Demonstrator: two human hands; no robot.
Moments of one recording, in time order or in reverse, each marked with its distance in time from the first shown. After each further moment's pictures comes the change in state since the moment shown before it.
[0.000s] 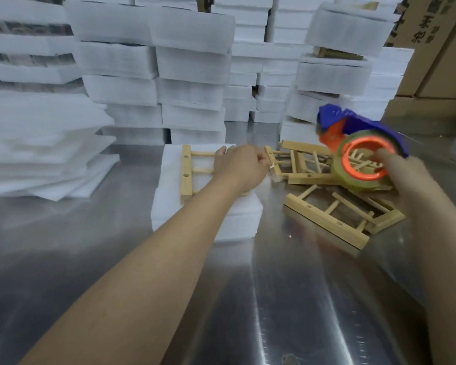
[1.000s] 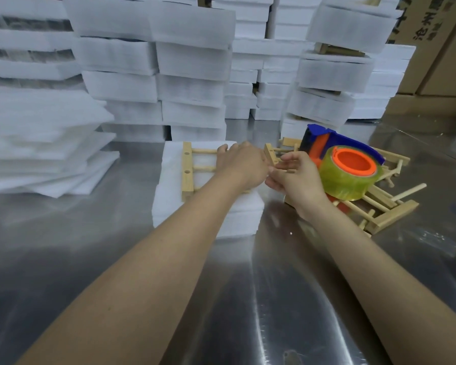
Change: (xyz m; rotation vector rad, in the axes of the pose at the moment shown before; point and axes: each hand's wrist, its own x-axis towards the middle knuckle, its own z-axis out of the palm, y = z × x) left_hand 0.001 0.002 -0.002 0.188 -0.093 0.018; right_hand -0.054 0.036 0.122 0.136 -0.355 -0.243
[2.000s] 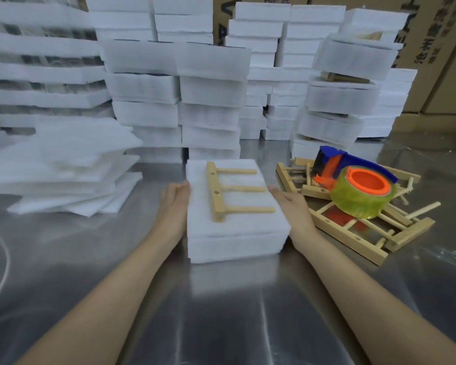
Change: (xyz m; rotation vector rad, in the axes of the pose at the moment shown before) left_hand -0.072 -0.128 0.002 -0.922 0.387 -0.256; right_hand -0.028 0.005 0.033 -0.188 -0.068 0.008
